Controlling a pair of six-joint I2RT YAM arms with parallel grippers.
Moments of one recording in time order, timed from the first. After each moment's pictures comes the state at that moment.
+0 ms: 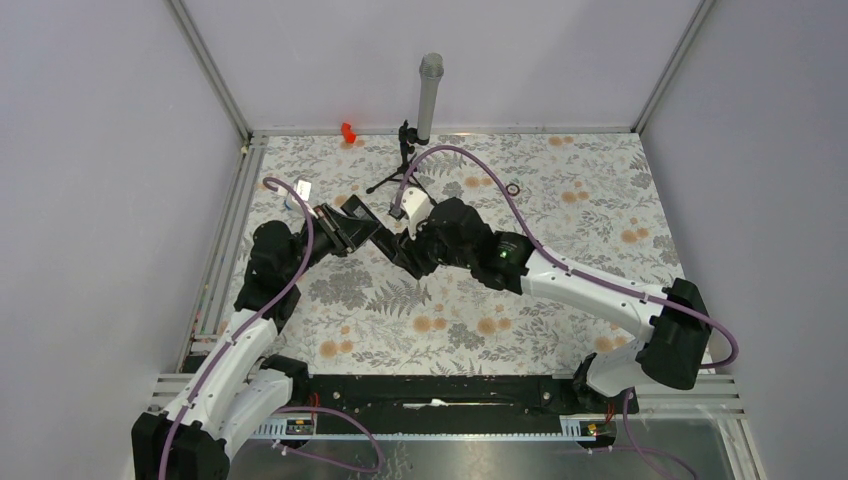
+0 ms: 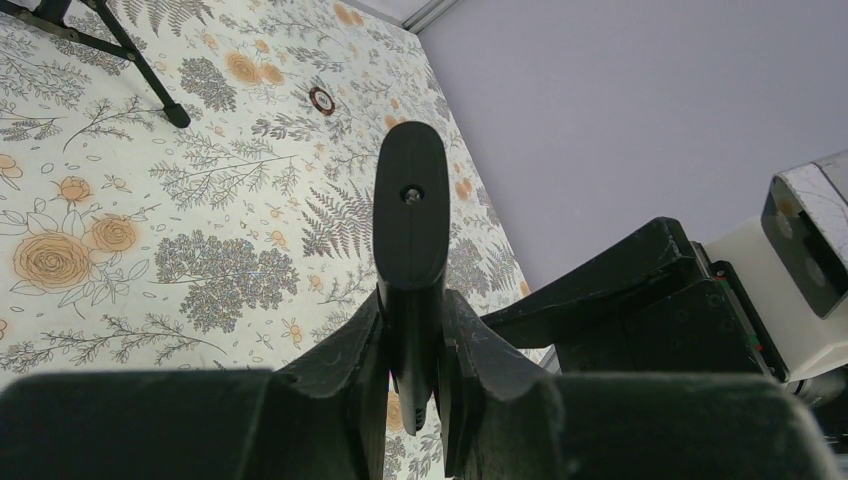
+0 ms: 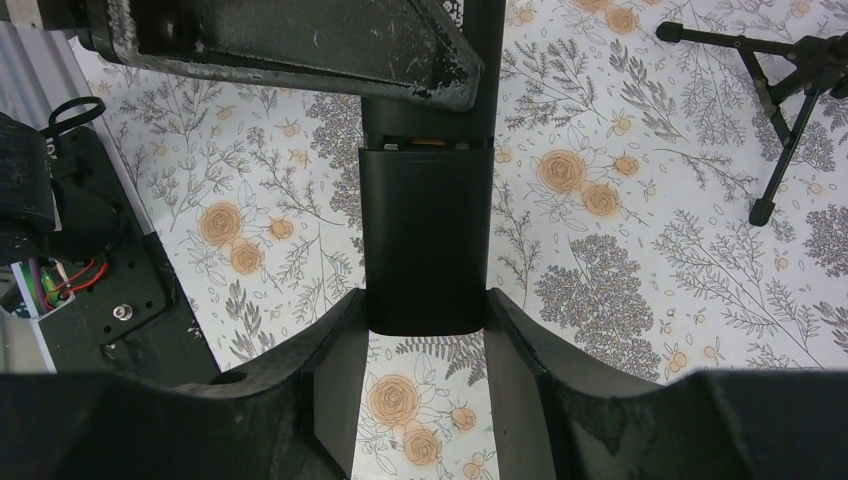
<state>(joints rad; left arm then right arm) -0.26 0.81 0.56 0.20 0.49 -0.85 1.01 1.46 1.21 -0.24 -0.04 0.03</state>
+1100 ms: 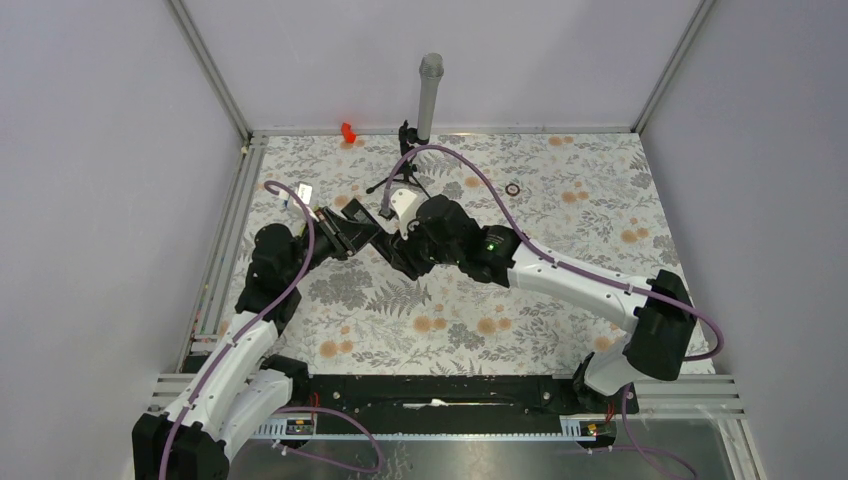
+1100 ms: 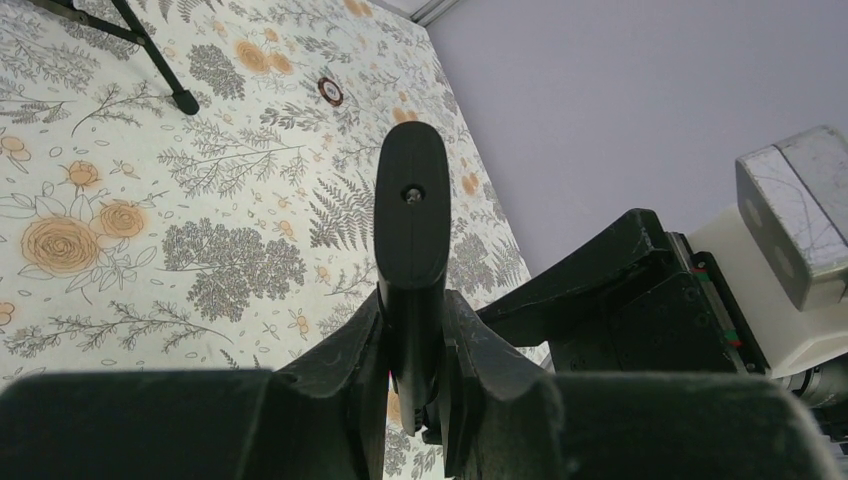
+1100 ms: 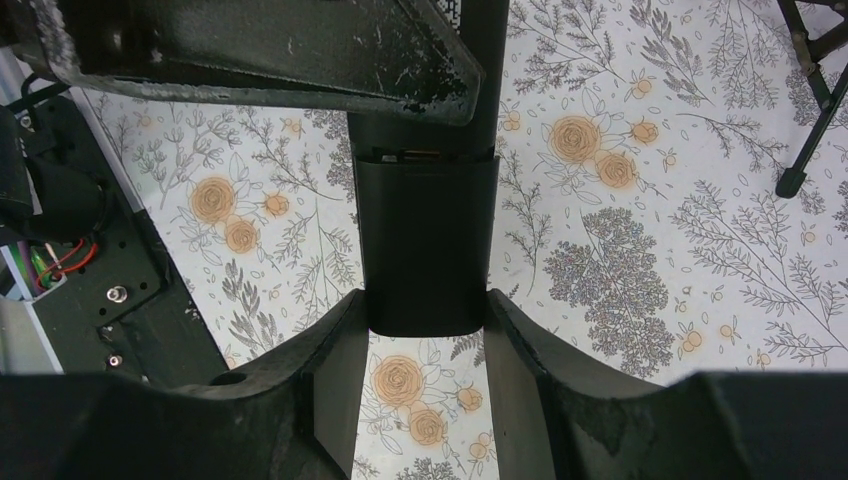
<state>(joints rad) -0.26 0.80 0.53 0.21 0.48 -0.84 1.01 1.53 1.29 -0.34 -0.04 0.05</state>
